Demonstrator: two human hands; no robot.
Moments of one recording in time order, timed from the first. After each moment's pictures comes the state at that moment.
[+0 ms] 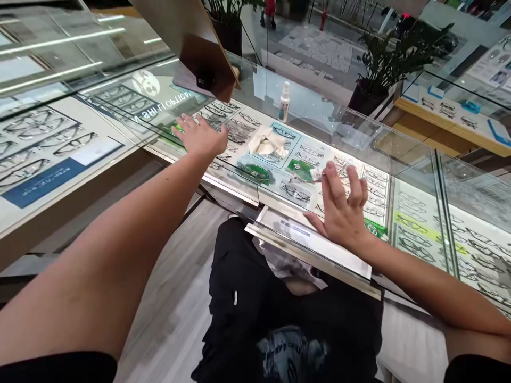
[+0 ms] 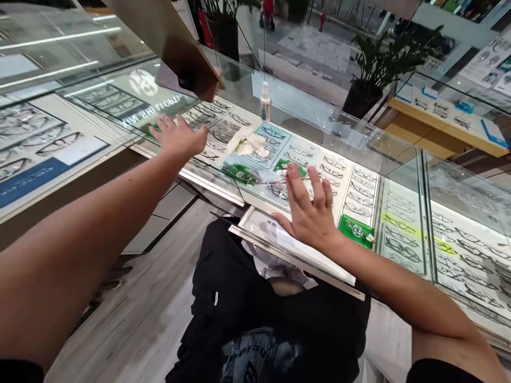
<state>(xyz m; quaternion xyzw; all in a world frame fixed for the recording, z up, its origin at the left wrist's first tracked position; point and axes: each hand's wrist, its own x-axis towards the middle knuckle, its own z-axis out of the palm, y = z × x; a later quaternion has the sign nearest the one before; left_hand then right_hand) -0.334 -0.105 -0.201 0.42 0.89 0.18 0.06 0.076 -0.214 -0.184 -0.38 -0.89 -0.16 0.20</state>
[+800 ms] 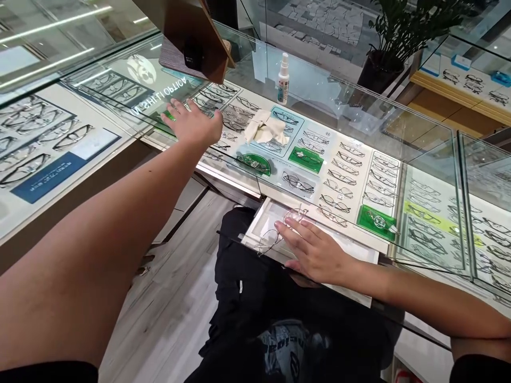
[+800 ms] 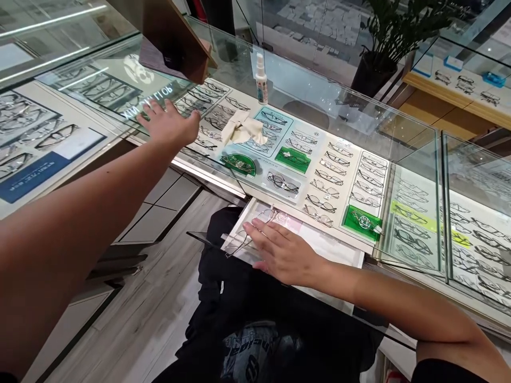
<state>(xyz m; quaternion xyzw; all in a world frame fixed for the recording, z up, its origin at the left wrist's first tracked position) -0.331 -0.104 -0.196 0.42 0.89 0.14 0.09 0.069 -0.280 -0.221 -0.13 -0.98 0.03 0.14</state>
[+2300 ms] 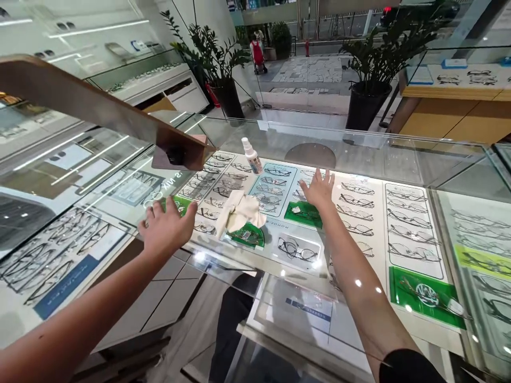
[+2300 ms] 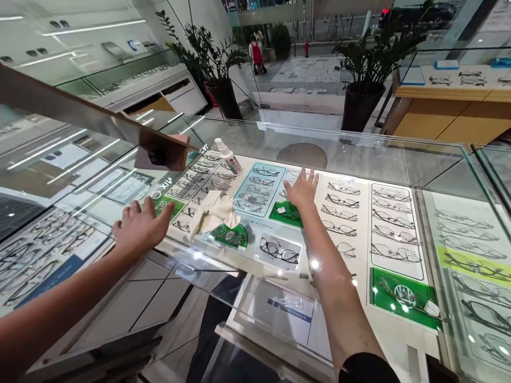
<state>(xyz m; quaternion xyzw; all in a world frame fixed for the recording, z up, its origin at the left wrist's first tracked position) -0.345 -0.096 -0.201 0.40 0.92 0.02 -0.01 0.002 0.105 -0.332 -0.64 -0.75 0.15 0.10</state>
